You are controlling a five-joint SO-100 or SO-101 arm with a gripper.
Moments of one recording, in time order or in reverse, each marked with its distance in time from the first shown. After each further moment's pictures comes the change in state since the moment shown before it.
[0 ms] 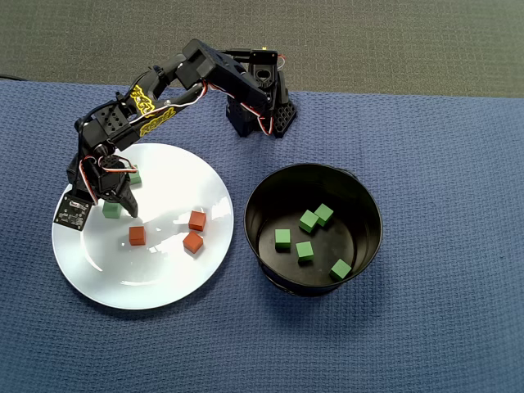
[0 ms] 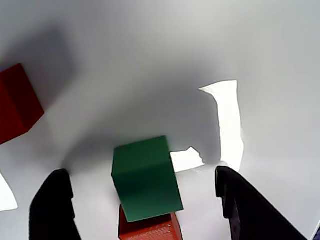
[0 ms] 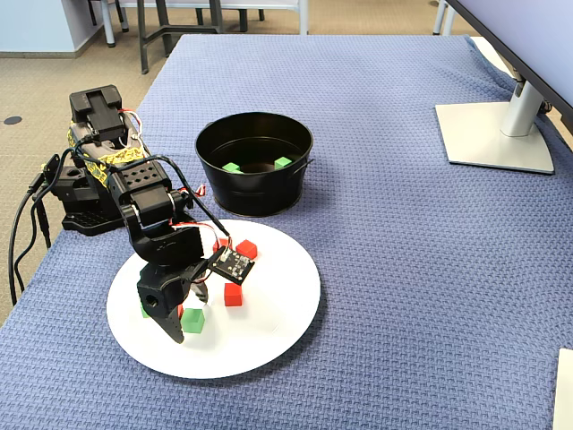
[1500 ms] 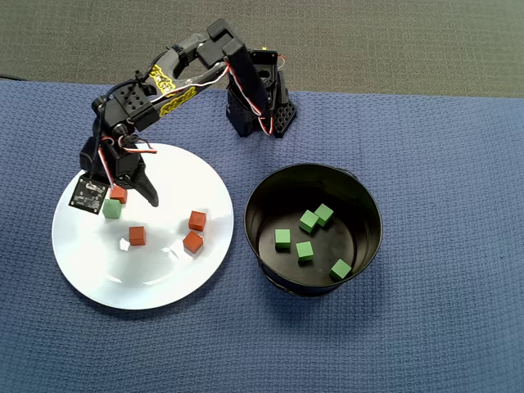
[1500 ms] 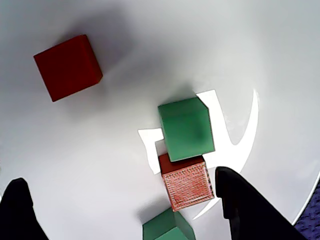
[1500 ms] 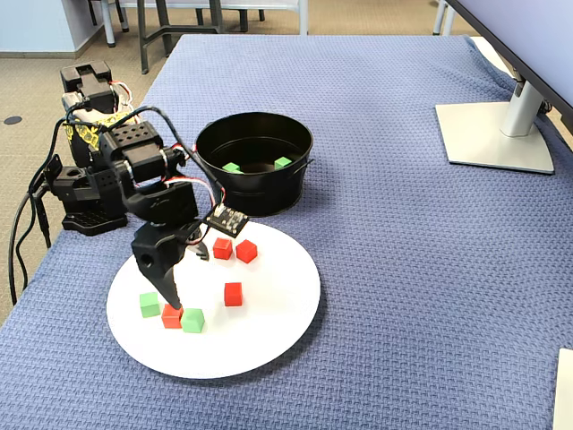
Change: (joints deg) arm -1.4 16.0 13.1 0.1 0.0
